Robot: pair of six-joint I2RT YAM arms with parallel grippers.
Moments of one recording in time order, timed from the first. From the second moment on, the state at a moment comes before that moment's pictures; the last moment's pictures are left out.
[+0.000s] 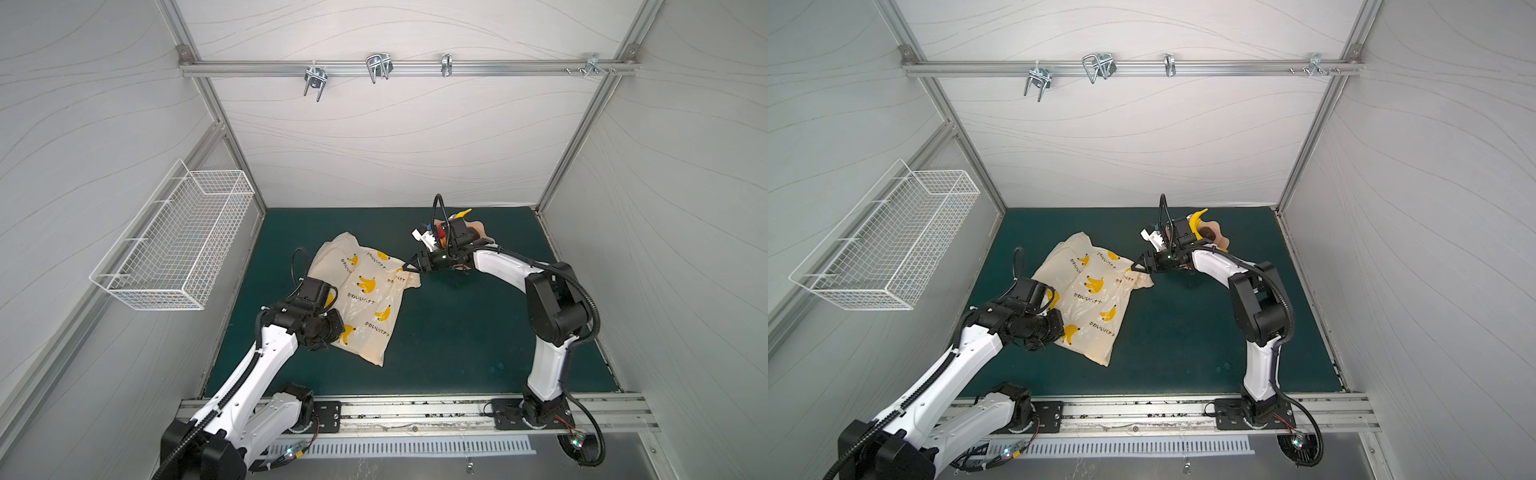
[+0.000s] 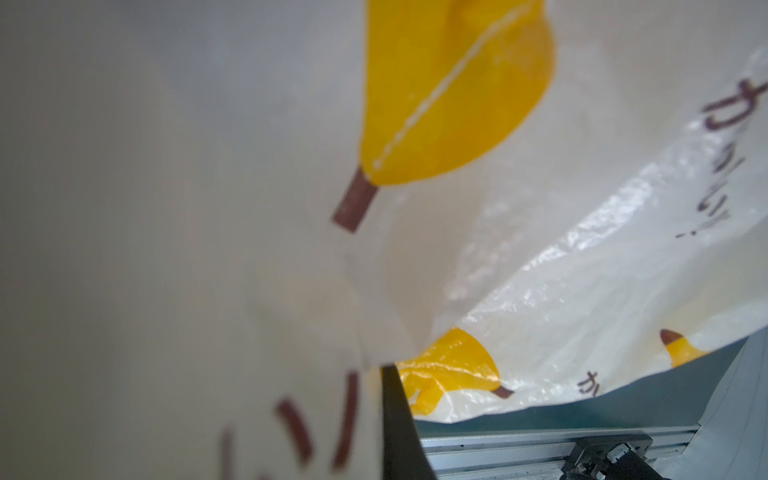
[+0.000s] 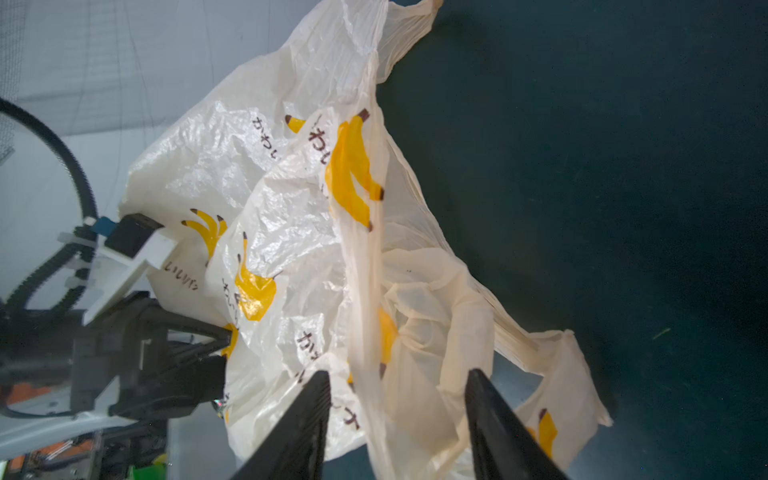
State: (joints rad) left arm -0.27 0.96 0.72 -1.00 0.18 -0.75; right arm 0.50 1.91 1.35 -0.31 -0.81 0.20
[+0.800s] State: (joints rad) left arm -0.15 1.23 1.10 -1.10 -0.01 -0.57; right arm 0.55 1.48 1.05 -0.28 -0.68 0.40
